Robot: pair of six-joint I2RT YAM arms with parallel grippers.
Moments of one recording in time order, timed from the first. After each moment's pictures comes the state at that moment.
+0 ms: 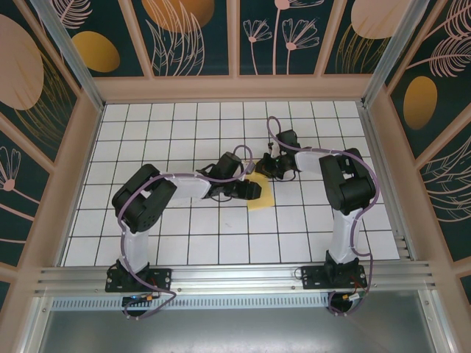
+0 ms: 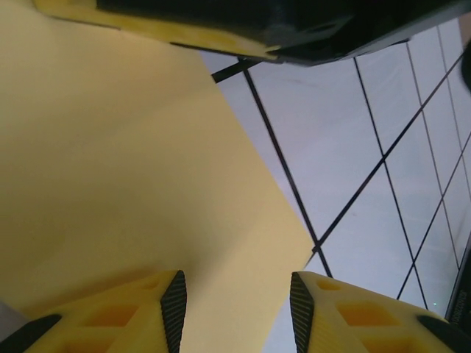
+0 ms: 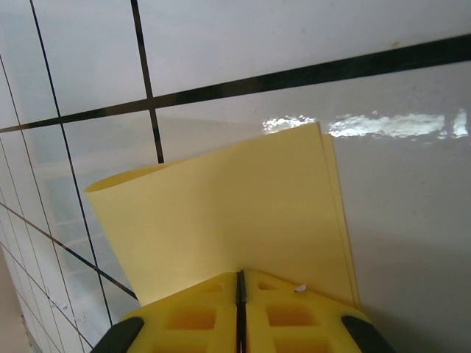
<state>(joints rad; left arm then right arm) -0.75 1.98 1.06 0.08 0.50 -0.59 0.36 1.99 1.13 -0.19 -0.57 0.63</state>
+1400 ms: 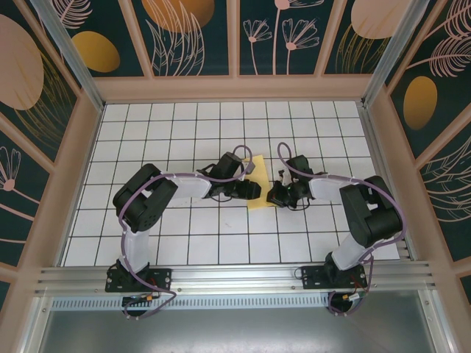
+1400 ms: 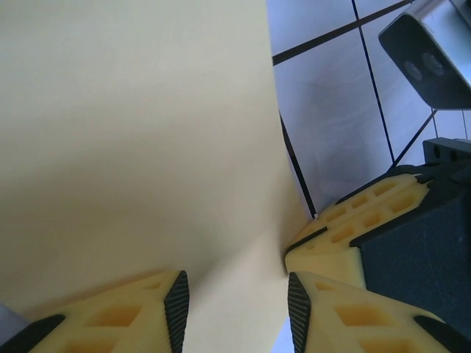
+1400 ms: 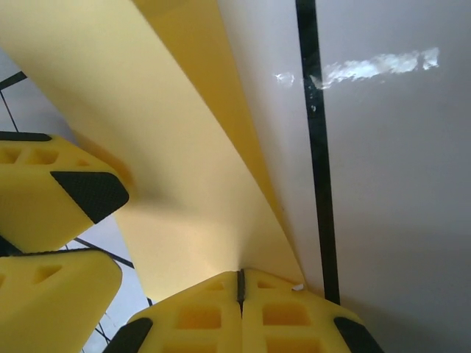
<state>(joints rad) -0.75 1.98 1.08 0.07 0.49 -0.61 0.39 1.63 0.71 -0.25 -0.54 0.64</state>
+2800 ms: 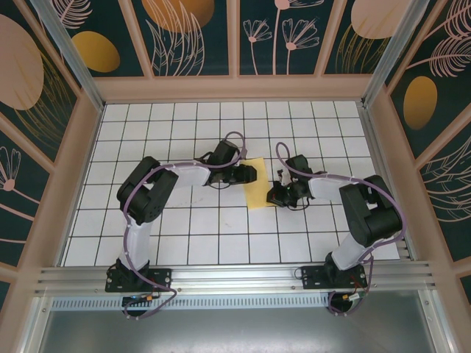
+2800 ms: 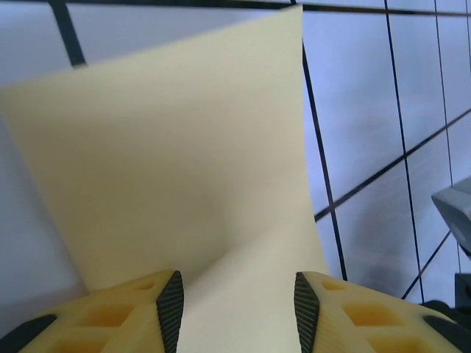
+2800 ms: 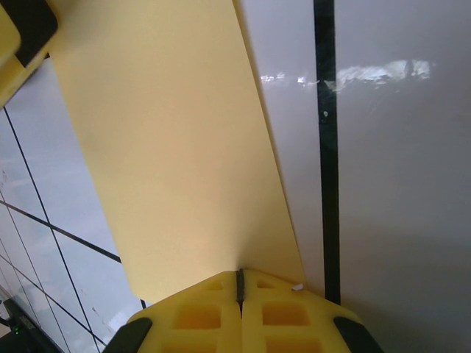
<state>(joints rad) -0.65 2.07 1.22 0.02 0.41 -0.69 0.39 1.64 0.72 -0.27 -0.53 0.59</state>
